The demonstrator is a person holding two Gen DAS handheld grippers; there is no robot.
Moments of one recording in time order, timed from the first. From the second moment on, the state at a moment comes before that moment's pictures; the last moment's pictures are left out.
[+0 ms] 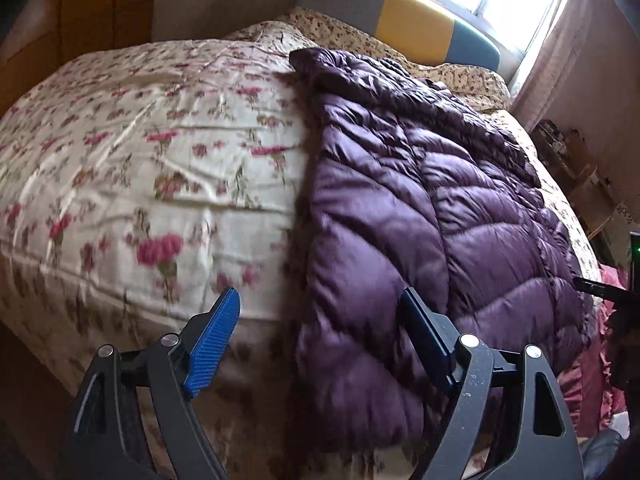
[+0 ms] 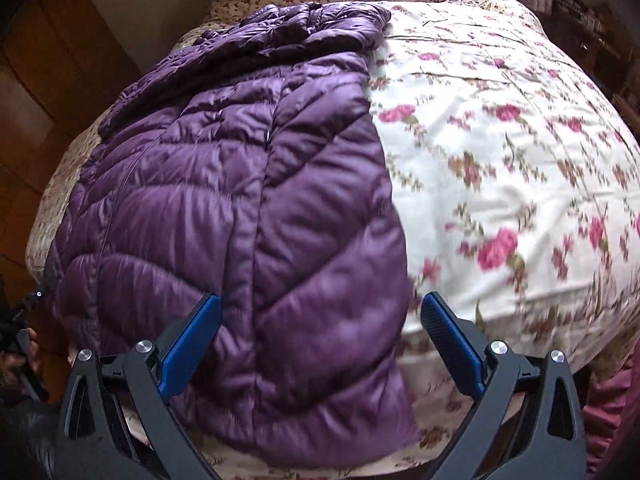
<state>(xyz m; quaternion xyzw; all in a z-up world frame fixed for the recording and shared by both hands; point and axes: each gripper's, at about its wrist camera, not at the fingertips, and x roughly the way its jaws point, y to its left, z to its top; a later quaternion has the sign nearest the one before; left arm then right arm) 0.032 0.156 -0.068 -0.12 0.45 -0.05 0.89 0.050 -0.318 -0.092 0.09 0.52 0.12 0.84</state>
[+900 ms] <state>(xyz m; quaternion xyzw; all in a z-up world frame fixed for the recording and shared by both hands) 0.000 0.121 -0.055 -0.05 0.45 -0.04 0.89 0.026 -0.297 -0.087 0.08 0.52 0.19 0.83</state>
